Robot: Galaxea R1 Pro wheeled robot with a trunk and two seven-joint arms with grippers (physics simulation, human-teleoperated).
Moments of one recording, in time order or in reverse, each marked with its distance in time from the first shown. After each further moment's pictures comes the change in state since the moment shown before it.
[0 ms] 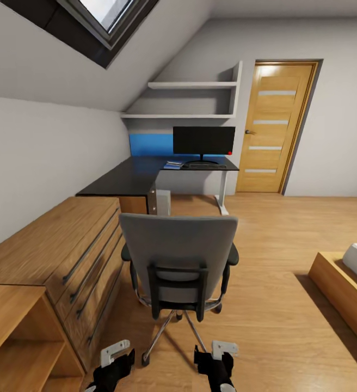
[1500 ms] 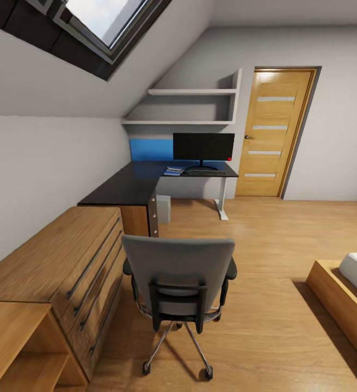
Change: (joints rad) left arm 0.184 0.036 0.002 0.466 0.014 -0.533 -0.104; right arm 0.157 -0.118 -0.003 0.523 -0.129 -0.629 0.334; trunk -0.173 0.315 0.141
